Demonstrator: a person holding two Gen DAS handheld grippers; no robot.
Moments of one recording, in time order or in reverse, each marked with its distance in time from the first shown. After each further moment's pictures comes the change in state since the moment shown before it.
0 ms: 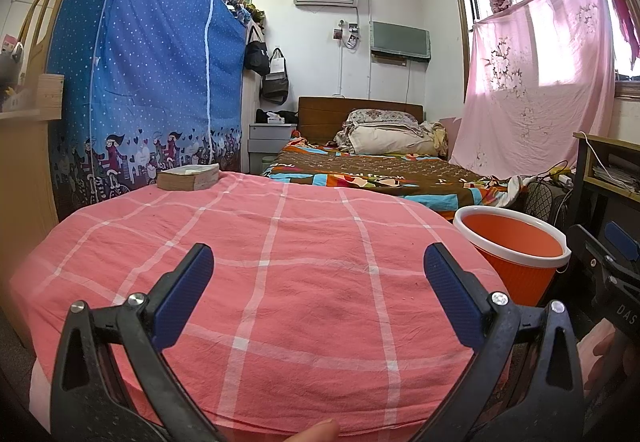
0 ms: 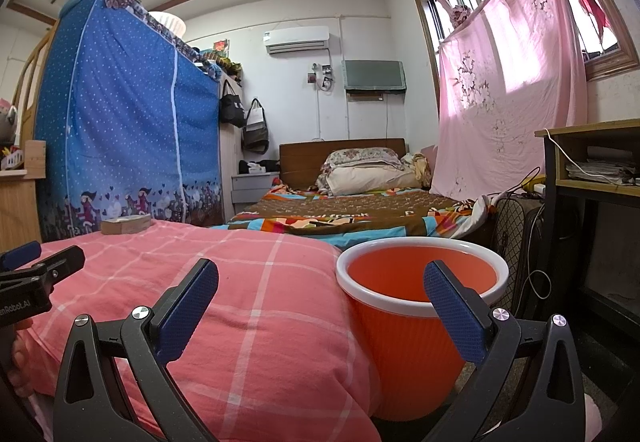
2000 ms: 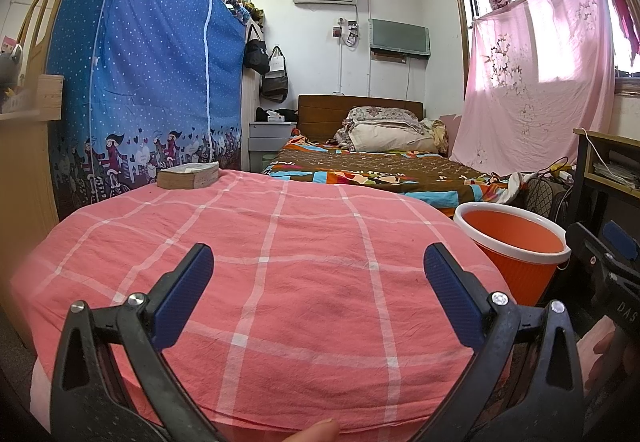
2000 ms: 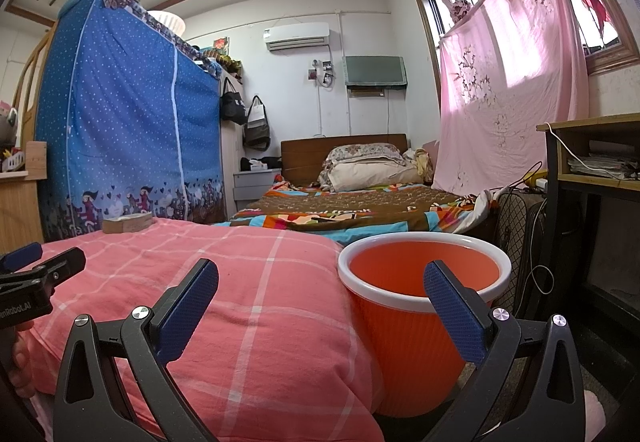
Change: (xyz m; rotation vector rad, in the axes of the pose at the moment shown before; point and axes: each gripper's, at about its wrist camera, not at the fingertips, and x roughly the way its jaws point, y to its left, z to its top) left arm -0.002 0.001 0.000 0.004 0.005 0.000; right arm -0.002 0.003 -0.001 0.003 0.005 0.001
